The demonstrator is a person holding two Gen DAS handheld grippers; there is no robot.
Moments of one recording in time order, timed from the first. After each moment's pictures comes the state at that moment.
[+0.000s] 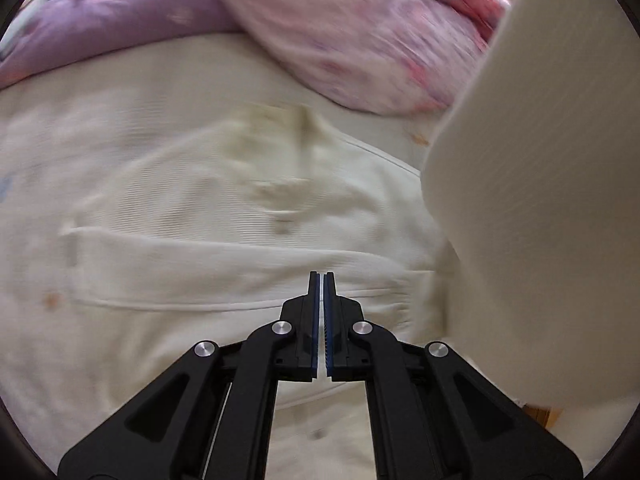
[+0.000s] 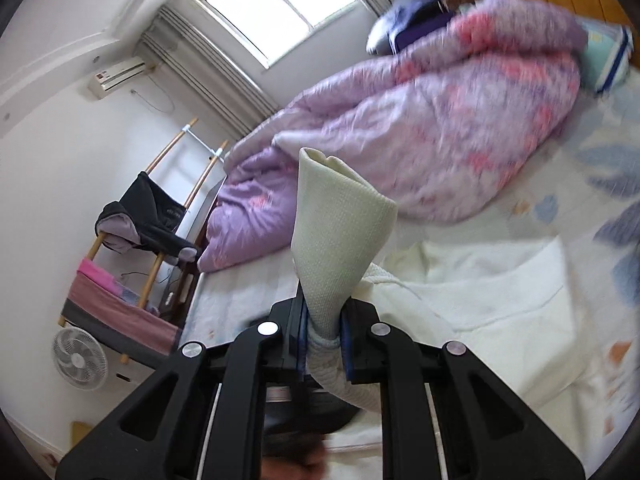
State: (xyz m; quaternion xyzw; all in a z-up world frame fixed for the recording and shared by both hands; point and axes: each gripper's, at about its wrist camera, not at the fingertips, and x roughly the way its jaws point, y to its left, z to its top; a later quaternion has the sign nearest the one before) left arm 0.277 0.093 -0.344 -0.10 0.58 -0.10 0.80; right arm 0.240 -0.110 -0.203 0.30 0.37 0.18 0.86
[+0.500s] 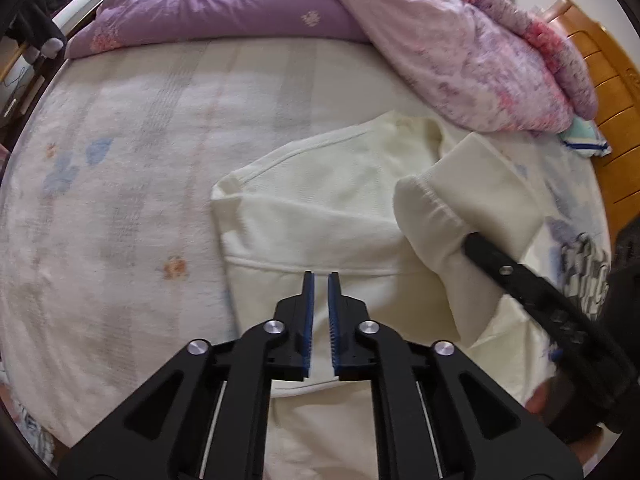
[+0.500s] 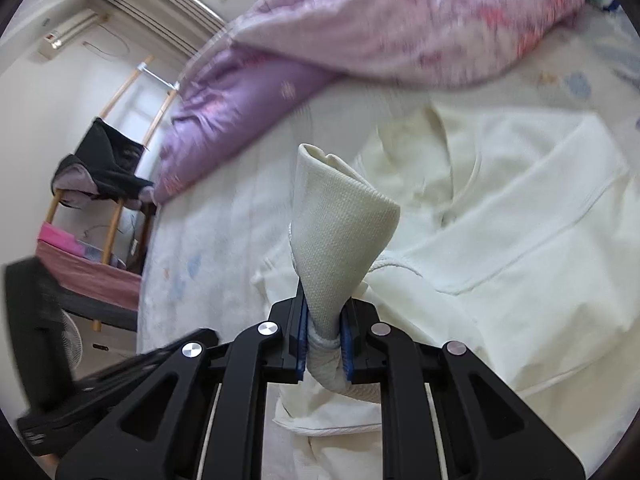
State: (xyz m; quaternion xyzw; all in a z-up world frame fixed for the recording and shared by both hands) left arm 0.234 0.232 -0.335 -0.07 0.59 -0.01 0.80; right arm 0.253 0.003 -0.349 0.28 0.50 0.15 0.80
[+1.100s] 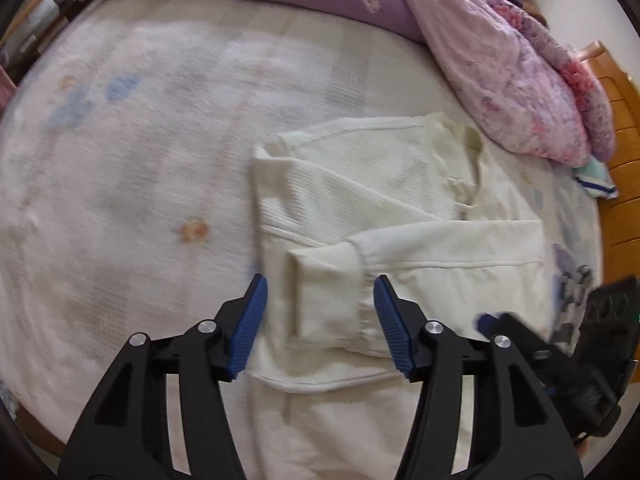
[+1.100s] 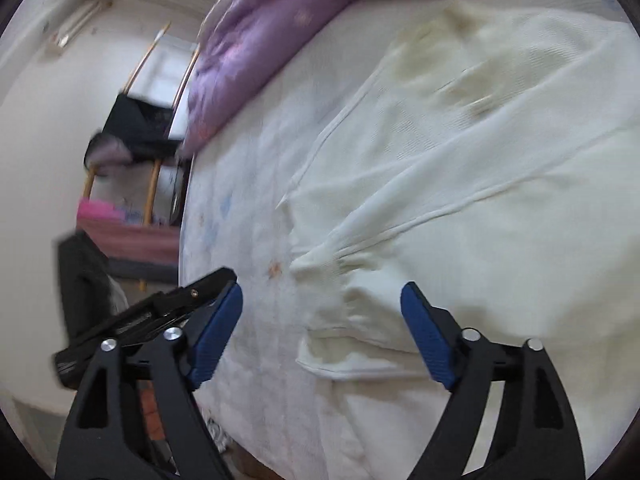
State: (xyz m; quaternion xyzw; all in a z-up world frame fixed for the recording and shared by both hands) left arm 0.216 0.289 -0.367 -0.16 0.60 0.01 0.79; right arm 0.229 -0.024 -0.377 0.33 0.55 0.23 0.73
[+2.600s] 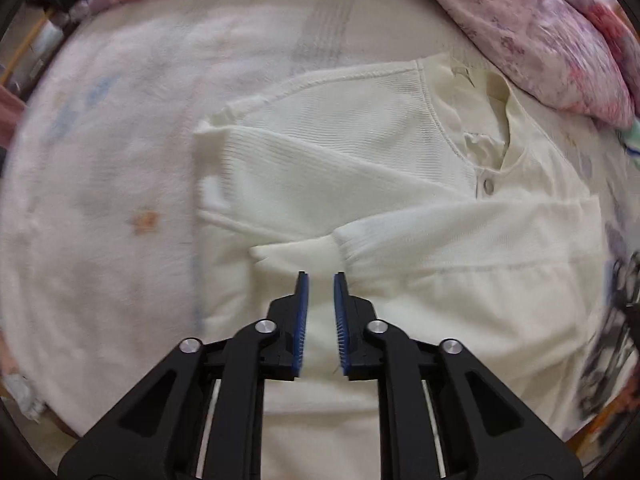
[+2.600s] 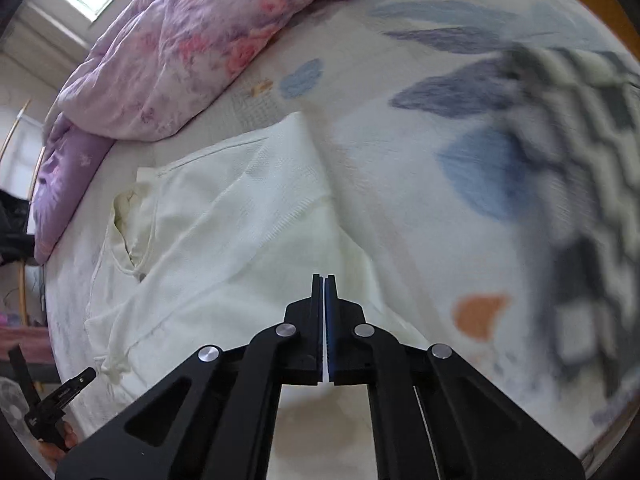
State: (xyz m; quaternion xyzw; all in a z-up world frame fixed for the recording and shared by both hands) left arm 0.258 0.210 -0.431 -0.08 0.64 0.07 0.76; right arm 0.257 -0.283 -0.402 0.26 0.57 -0.04 0.78
